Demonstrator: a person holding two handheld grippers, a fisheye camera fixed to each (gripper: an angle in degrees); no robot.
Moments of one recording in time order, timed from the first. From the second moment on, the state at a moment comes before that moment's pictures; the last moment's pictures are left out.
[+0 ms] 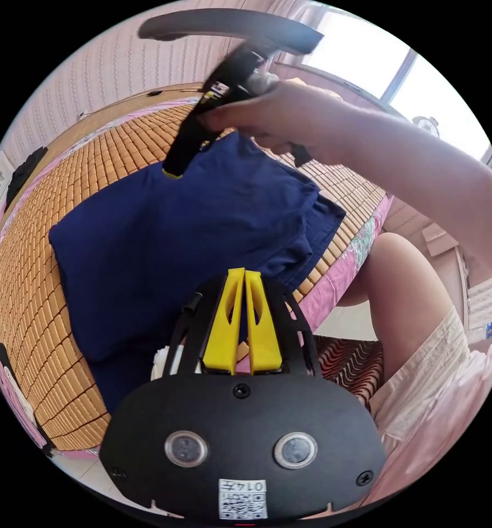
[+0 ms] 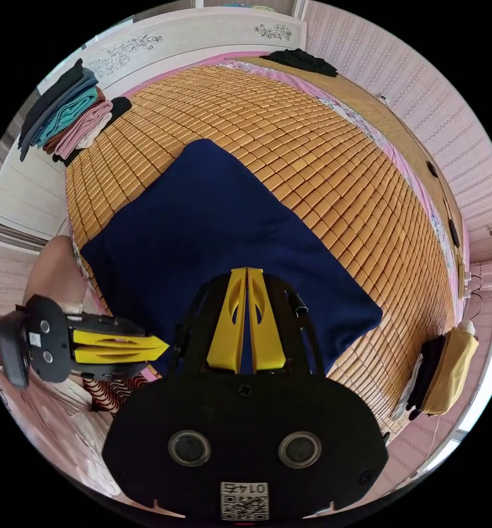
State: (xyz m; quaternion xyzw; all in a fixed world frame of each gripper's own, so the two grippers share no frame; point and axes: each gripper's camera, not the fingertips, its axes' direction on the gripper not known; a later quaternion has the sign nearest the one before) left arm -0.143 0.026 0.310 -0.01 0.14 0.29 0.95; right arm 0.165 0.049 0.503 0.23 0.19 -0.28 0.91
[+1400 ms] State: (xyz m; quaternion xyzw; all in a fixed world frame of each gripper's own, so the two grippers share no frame) left arm 0.060 0.080 0.312 0.09 0.14 0.45 0.88; right arm 0.549 0.234 0.610 0.32 -0.24 0.02 0.92
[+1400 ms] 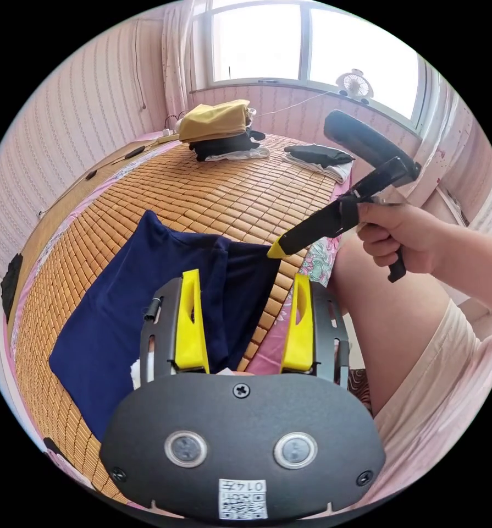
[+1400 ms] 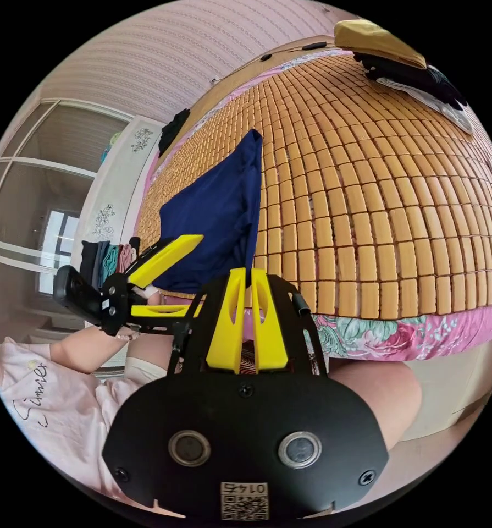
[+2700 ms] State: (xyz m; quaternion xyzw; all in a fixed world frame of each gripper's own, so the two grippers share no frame) left arm 0.037 0.097 0.269 0.06 0.28 0.47 0.83; right arm 0.712 0.289 0.615 0.46 -0.40 0.12 0.78
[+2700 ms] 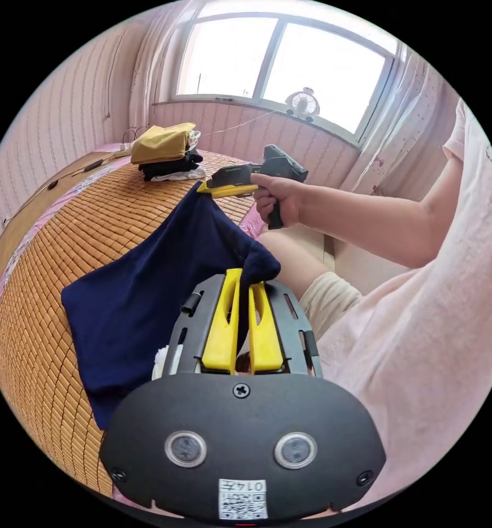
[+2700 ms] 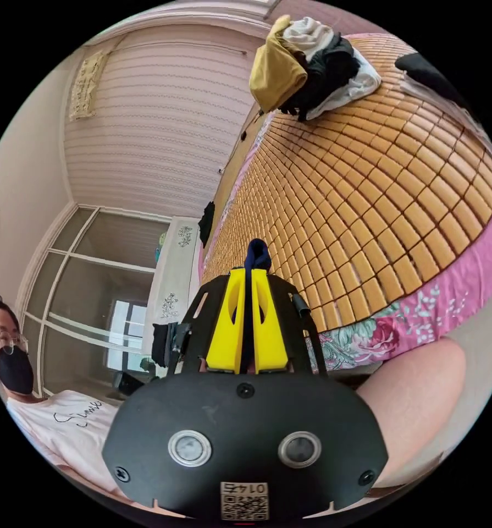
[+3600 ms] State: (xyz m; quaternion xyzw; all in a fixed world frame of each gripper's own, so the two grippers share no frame) left arm -0.163 0.055 0.369 -0.10 0.21 0.01 0.97; right arm 0.487 0.088 0.505 0.32 -0.13 -0.04 0.94
